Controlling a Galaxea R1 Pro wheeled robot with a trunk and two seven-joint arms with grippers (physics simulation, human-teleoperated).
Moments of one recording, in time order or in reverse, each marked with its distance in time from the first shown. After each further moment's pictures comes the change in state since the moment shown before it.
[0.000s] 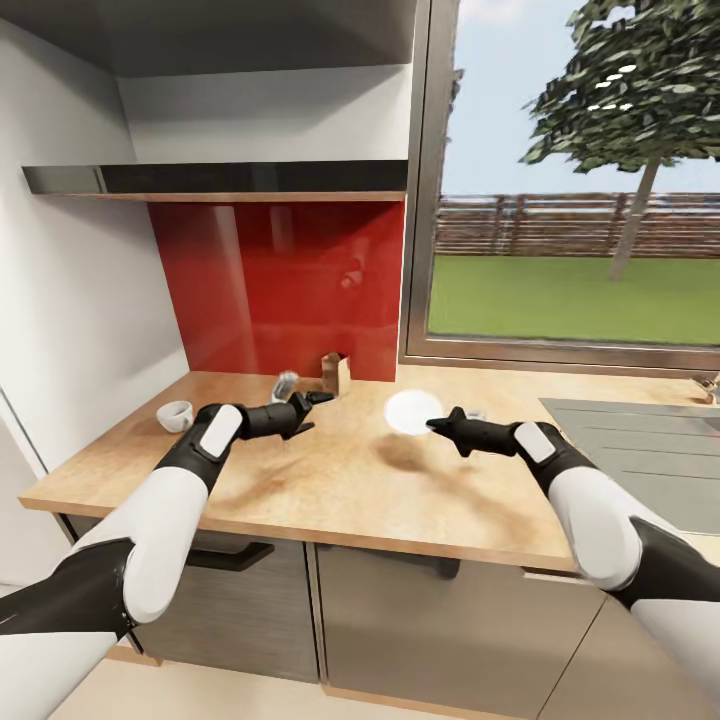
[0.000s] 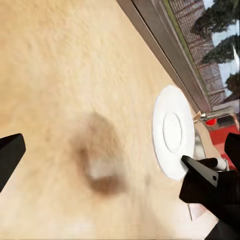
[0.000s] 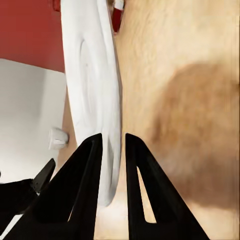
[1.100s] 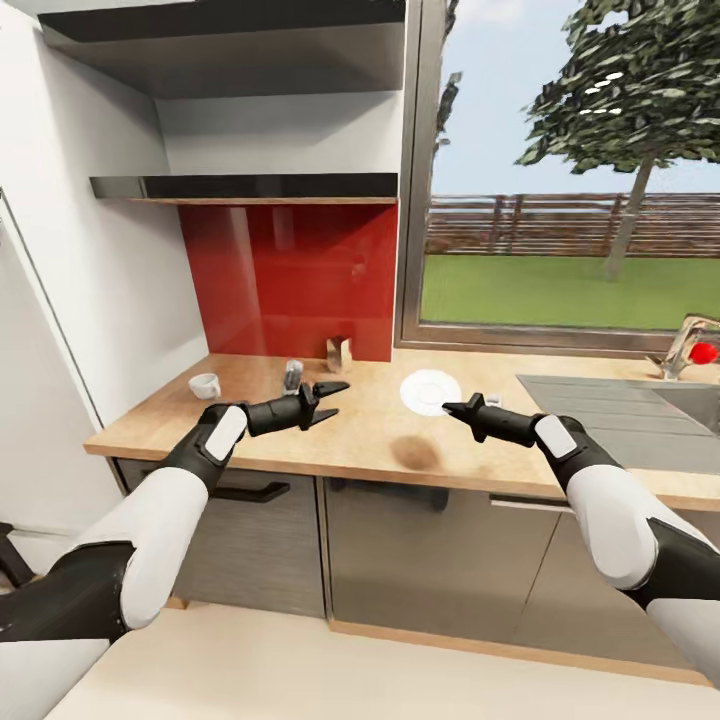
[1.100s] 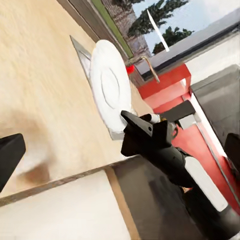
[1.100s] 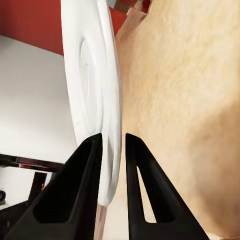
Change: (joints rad) left arm 0.003 0.014 -0.122 0.003 -0.007 0.014 -0.410; right arm 0.000 -0.050 0.002 -0.054 -0.020 0.000 0.104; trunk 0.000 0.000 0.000
